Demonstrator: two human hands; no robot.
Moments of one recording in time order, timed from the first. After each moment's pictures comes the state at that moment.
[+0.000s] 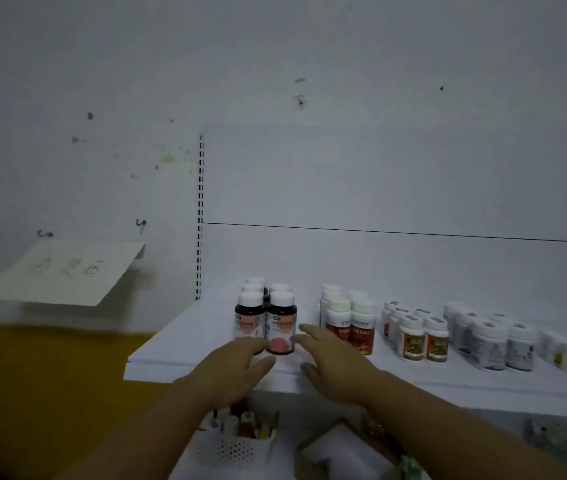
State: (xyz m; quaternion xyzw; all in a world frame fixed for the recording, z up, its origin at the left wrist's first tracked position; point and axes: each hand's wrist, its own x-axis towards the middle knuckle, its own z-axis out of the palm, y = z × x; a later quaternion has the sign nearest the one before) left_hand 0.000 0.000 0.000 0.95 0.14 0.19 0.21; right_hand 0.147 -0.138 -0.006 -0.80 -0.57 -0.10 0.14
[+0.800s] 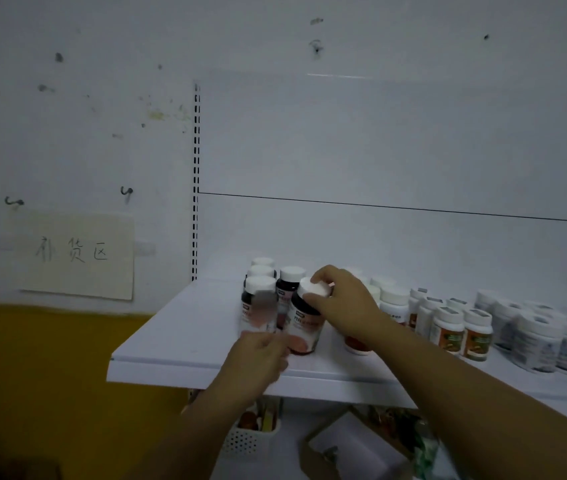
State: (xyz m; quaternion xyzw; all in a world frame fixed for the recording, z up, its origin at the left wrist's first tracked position) left_hand 0.051 0.028 -0.017 0.74 0.21 0.21 0.61; right_hand 0.190 -0.063 0.033 -0.81 -0.40 -0.08 0.41
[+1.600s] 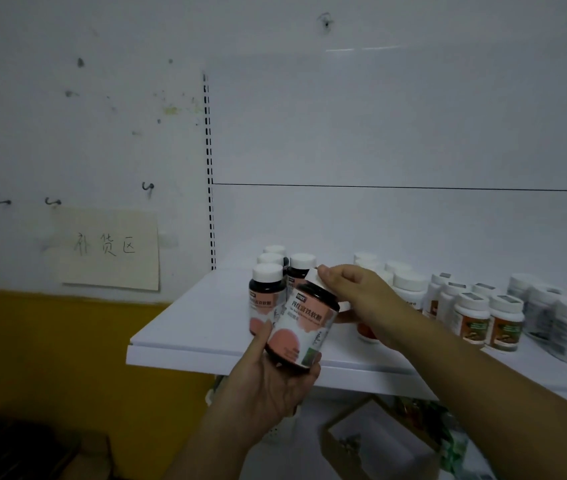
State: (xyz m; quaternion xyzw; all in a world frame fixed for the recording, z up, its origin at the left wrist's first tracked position) left_hand 0.049 0.004 -0.039 0.28 0.15 0.14 0.94; right_hand 0.174 -0.094 0.036 -0.68 -0.39 0.19 0.59
